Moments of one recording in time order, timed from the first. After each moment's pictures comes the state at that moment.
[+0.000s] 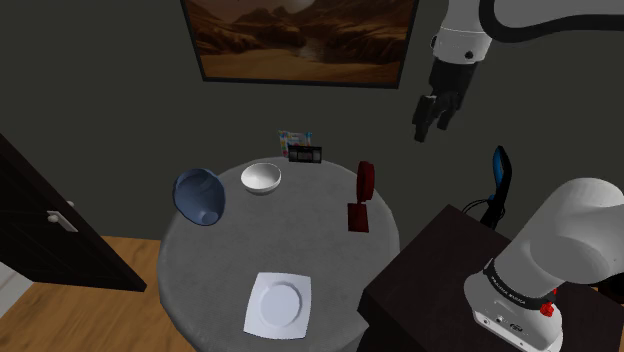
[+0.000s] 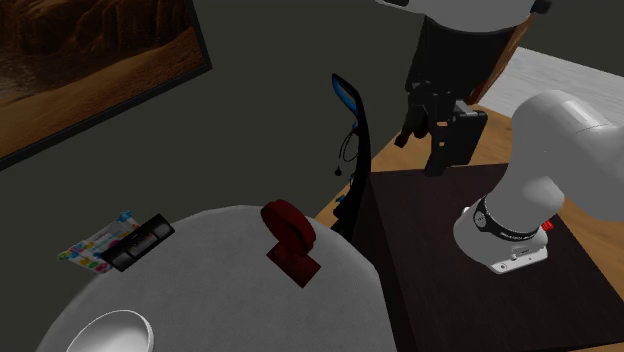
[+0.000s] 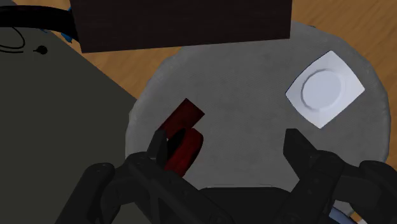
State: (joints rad) arm 0.02 -0.77 0.05 -2.42 0.07 1.61 0.10
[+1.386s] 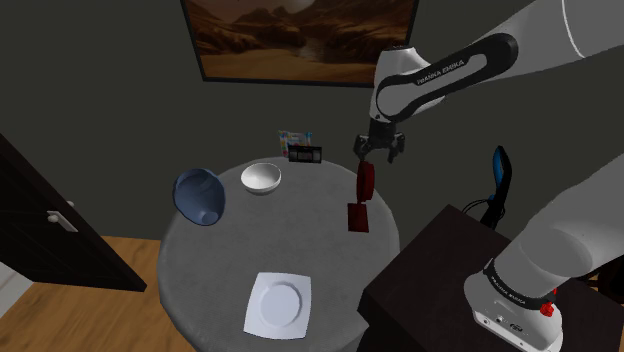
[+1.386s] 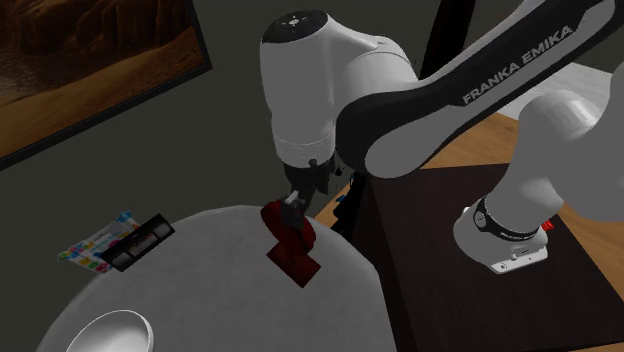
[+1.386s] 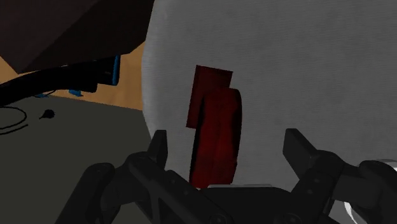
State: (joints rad) arm -0.15 -0.17 0.13 -2.43 0.05 2.22 0.56
